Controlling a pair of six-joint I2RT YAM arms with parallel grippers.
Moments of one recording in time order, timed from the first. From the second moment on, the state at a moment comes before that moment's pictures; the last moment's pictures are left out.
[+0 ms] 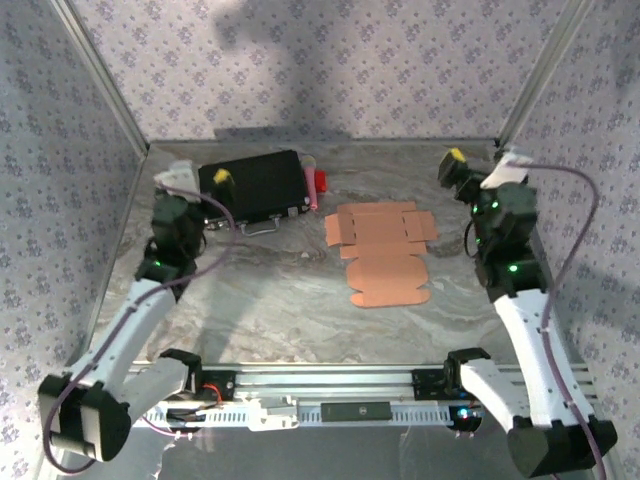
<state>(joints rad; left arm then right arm) -0.28 0.97 0.86 0.03 -0.30 -0.27 0.12 0.88 1.07 -0.19 0.14 0.30</state>
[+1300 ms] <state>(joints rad) -0.75 1.77 1.32 -0.30 0.09 -0.76 0.55 1.24 0.51 -0.28 -0.09 1.10</state>
